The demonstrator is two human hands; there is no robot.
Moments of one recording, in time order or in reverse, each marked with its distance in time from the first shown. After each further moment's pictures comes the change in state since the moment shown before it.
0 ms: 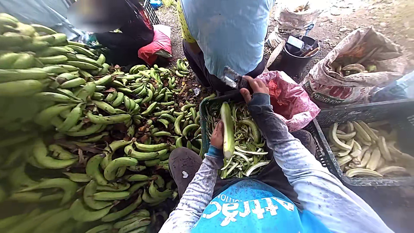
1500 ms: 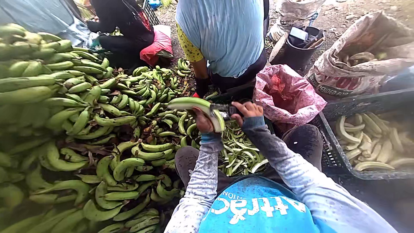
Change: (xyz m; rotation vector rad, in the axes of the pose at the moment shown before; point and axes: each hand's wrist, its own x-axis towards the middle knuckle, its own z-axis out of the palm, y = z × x) left_hand 0.048 0.032 -0.010 -0.313 0.389 0.546; right_hand -0.076 -0.013 0.047 -0.088 0.096 -0.119
